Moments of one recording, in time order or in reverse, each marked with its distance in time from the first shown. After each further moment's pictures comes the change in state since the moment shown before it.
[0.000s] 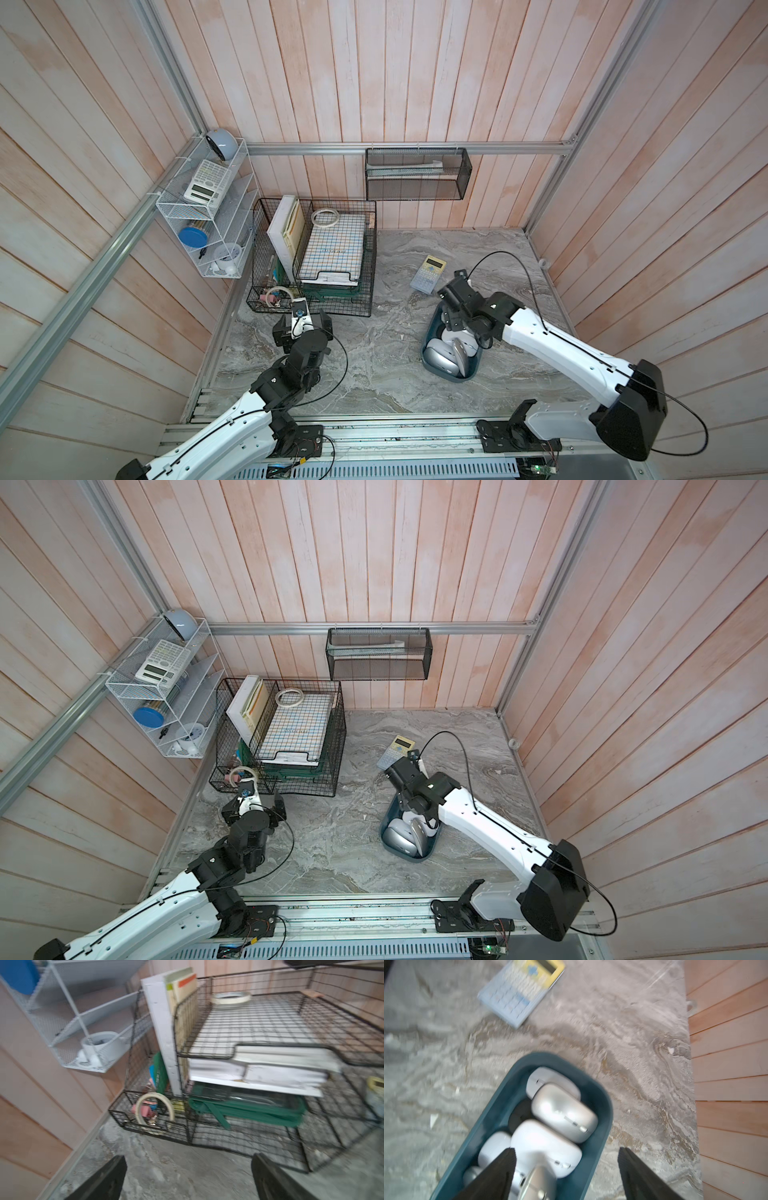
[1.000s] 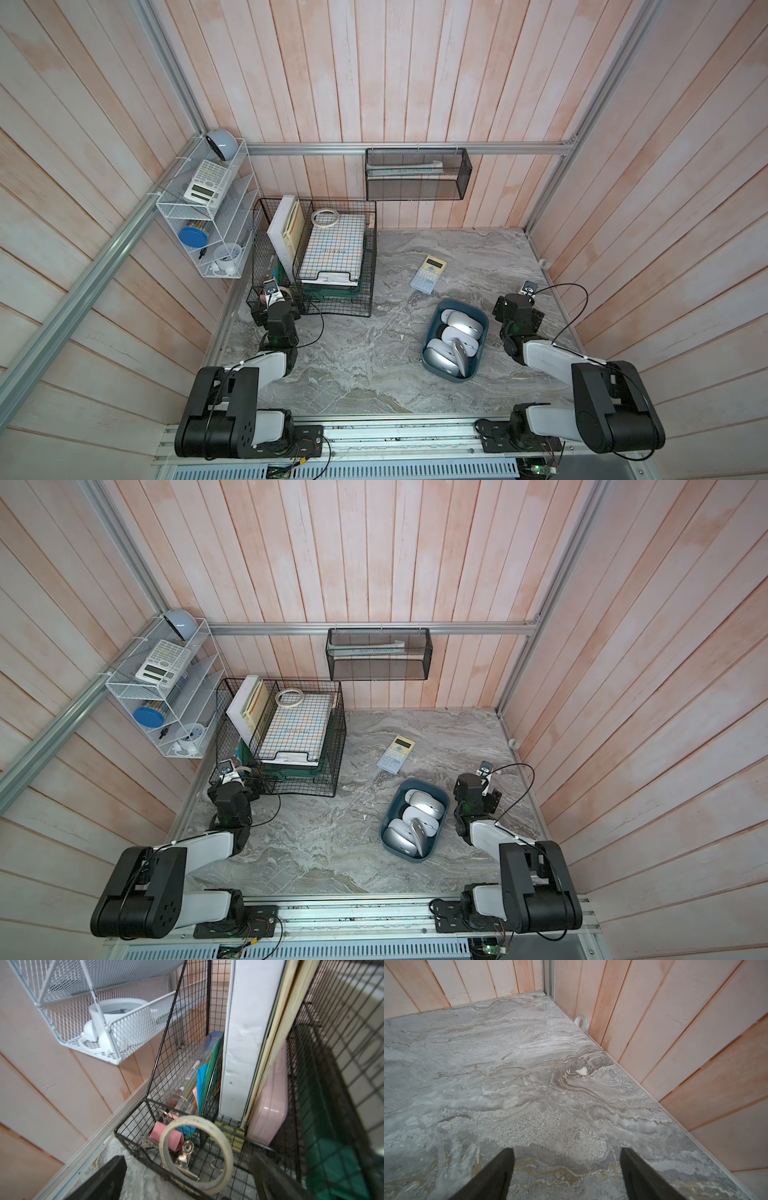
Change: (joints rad) left arm 0.611 0.671 -0.066 0.882 0.524 0.146; right arm -0.573 0.076 -0.670 1.291 0.046 -0.234
